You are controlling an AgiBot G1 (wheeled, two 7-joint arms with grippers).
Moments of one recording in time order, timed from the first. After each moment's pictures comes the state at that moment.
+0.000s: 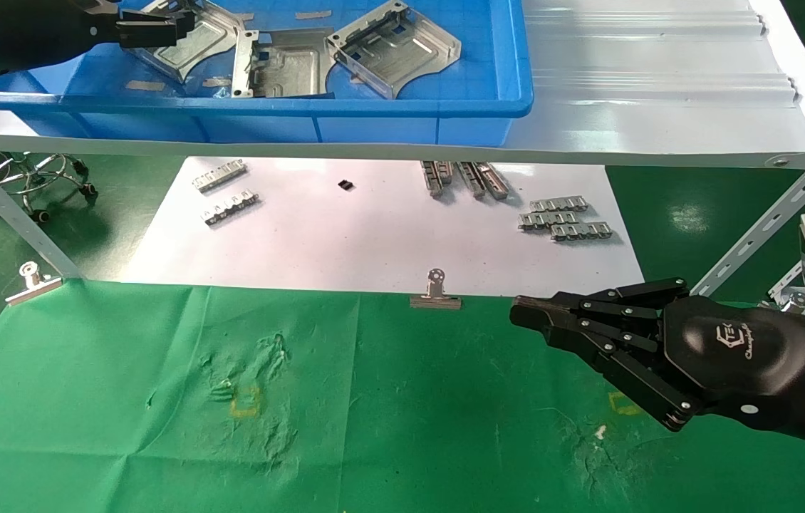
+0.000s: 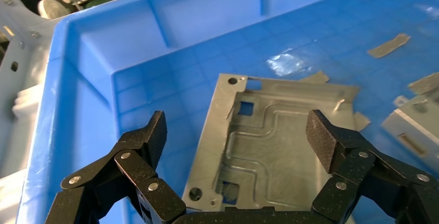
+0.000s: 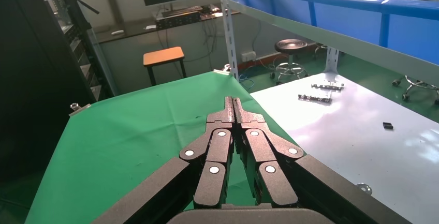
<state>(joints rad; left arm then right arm) -2.03 1.13 0.55 -0.05 1.33 0.78 -0.03 1.03 -0.52 -0.40 1.17 -0.58 -1.36 0.09</state>
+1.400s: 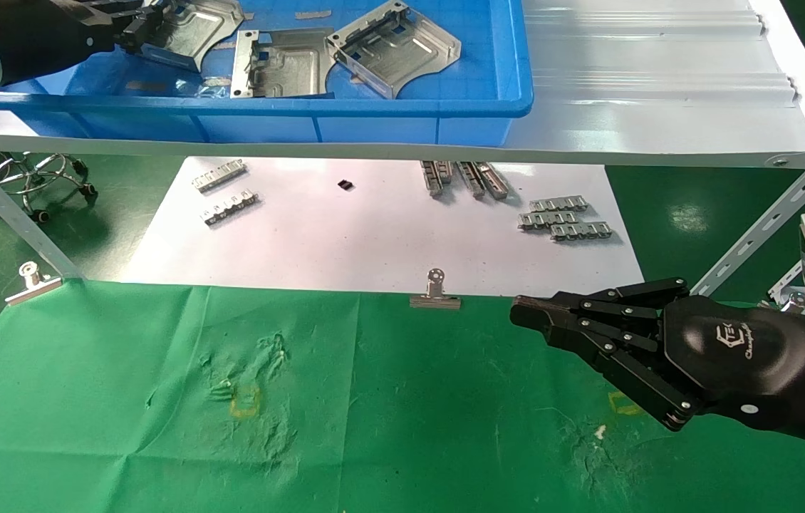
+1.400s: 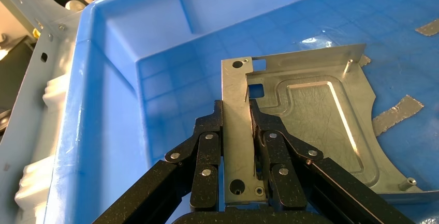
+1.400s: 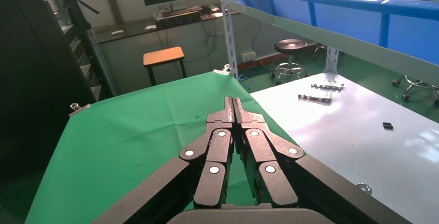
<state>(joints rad) -2.03 1.14 0.53 -0.01 1.31 0.69 0.06 1.03 -0.52 -0.40 1.17 -0.58 -1.36 0.09</state>
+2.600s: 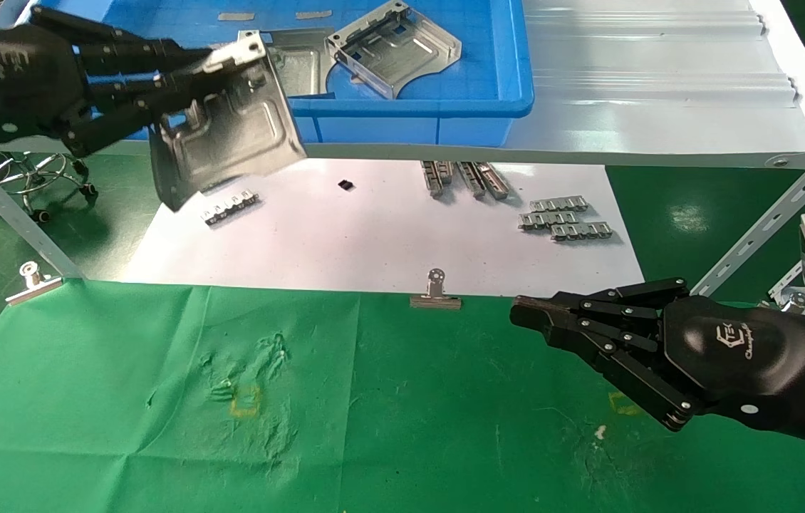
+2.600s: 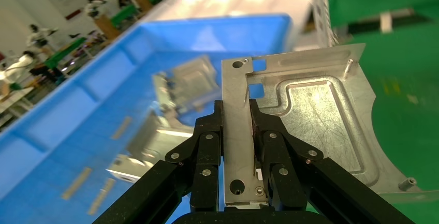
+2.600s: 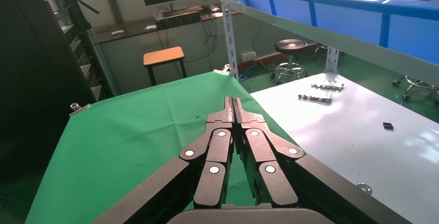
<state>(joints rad) -1.94 0.85 0.52 -0.29 1.14 1.59 0.34 1.03 -0.52 -0.40 1.17 -0.58 -1.36 0.09</state>
